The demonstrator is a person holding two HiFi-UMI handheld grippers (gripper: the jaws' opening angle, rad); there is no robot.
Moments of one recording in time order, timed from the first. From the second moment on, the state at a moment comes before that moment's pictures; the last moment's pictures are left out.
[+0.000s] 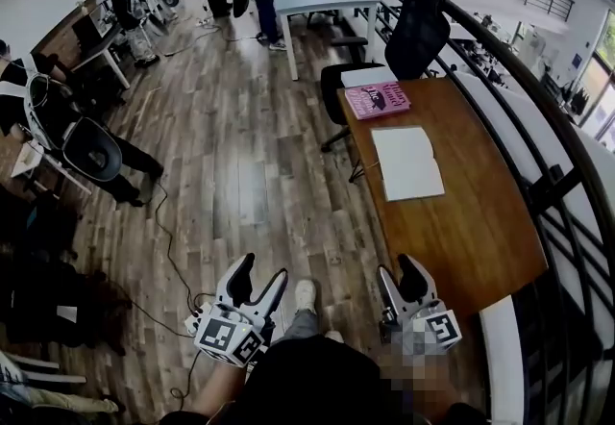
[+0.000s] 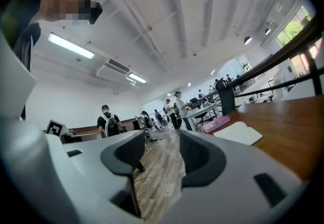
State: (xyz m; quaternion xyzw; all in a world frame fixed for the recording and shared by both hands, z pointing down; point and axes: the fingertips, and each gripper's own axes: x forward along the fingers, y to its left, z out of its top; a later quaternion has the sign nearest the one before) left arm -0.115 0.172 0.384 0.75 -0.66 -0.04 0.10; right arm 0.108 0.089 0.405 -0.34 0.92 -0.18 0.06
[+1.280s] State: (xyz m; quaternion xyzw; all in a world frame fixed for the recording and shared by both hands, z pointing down) left arm -0.234 -0.052 0.405 0.82 -0.57 -0.03 0.08; right arm 0.043 -0.110 0.419 -0.50 0.85 -0.15 -0.02
